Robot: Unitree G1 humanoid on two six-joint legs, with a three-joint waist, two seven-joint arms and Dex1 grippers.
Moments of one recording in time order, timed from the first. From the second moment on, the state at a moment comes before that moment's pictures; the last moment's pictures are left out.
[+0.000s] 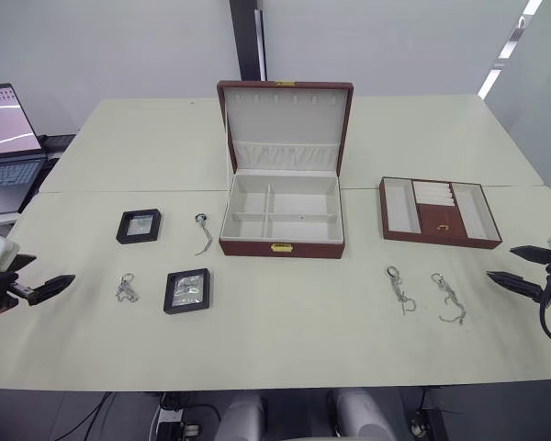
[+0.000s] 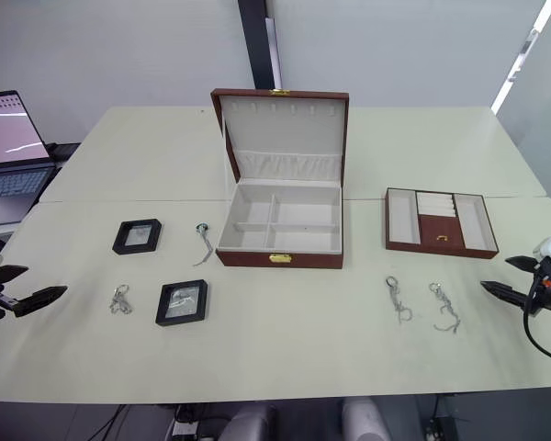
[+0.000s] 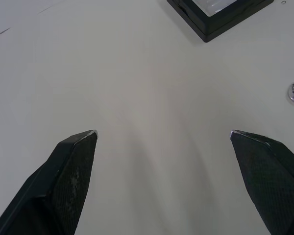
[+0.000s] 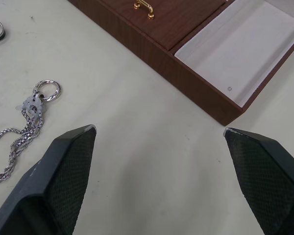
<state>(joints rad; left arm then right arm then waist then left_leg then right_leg) -0.25 1.11 0.36 0.86 -0.21 -0.01 -1.06 -0.18 -1.04 -0.29 0.49 0.31 0.16 1.17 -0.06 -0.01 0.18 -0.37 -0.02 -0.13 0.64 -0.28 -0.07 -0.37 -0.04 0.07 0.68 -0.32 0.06</state>
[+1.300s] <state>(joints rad) -0.35 0.97 0.40 0.67 -0.31 0.13 -0.92 -0.23 -0.90 -0.44 0.32 0.47 0.35 0.98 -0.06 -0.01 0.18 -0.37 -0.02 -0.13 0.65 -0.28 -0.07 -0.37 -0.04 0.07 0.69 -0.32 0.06</state>
